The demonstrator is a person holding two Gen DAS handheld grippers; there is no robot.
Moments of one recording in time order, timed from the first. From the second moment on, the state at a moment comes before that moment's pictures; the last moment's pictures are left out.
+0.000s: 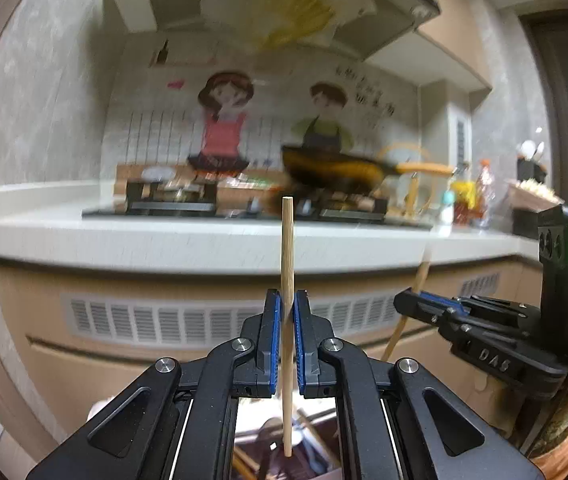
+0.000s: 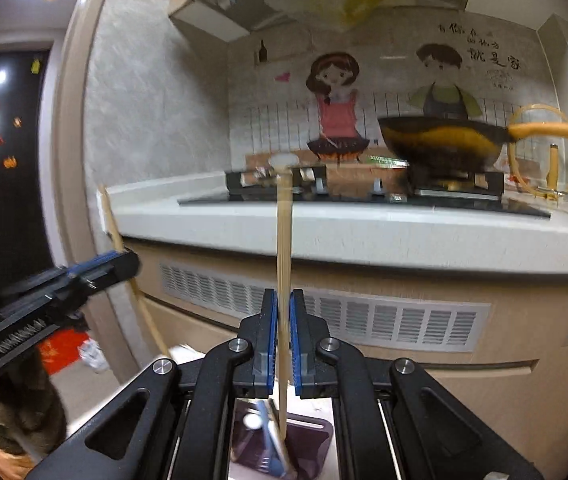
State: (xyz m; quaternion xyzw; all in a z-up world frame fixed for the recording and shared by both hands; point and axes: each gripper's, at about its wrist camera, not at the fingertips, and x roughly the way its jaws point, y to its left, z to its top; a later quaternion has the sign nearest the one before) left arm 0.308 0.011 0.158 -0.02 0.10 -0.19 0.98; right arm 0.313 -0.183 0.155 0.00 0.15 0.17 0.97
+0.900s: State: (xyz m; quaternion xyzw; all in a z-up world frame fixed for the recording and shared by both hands) left arm 0.336 0.032 0.027 -0.07 0.30 -0.13 0.94; right arm 0.316 -0.186 0.022 0.01 0.33 0.14 0.93
